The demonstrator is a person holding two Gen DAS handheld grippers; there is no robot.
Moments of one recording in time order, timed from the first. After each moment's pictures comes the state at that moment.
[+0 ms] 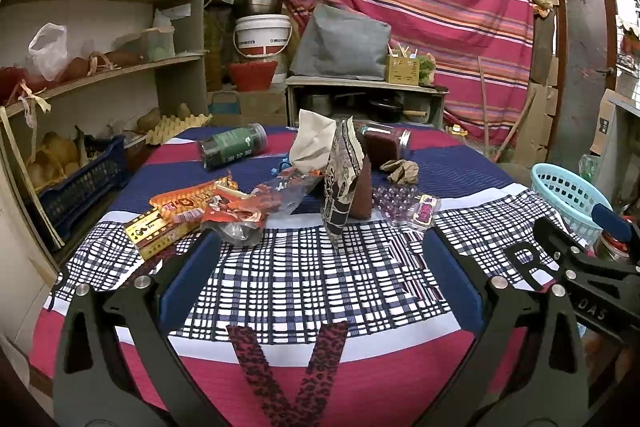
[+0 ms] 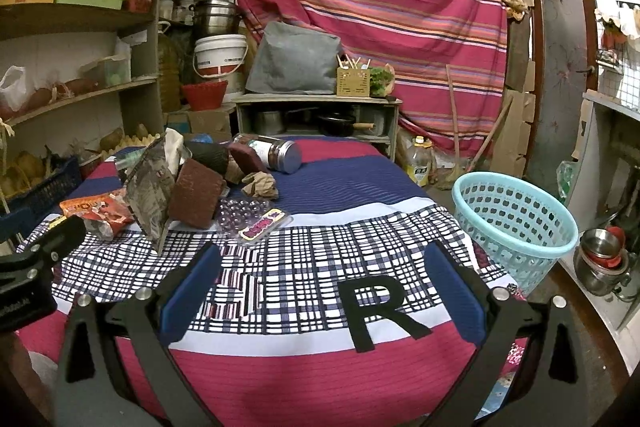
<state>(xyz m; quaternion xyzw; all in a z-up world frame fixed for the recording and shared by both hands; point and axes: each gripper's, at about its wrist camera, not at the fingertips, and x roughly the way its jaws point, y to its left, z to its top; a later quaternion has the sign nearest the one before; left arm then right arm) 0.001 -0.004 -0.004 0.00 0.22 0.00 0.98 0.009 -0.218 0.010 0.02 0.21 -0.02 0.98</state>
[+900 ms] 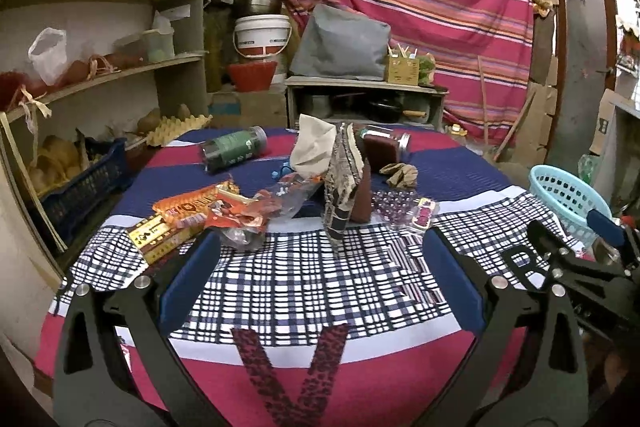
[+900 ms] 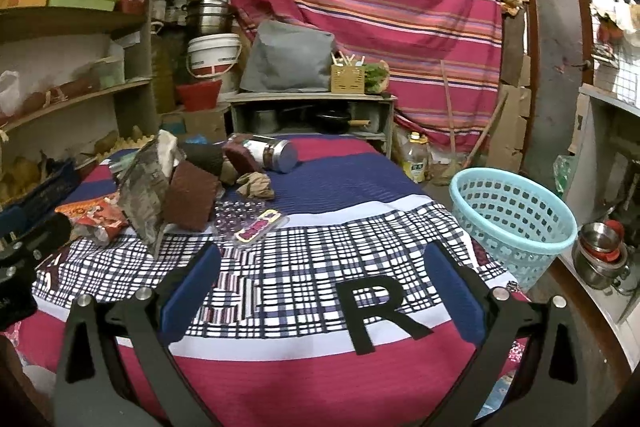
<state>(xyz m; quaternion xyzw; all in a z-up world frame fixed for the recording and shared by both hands) 0.002 -0.001 0.008 0.00 0.23 0.00 0.97 0.012 -0.228 0.011 0.03 0.21 -0.04 0.98</state>
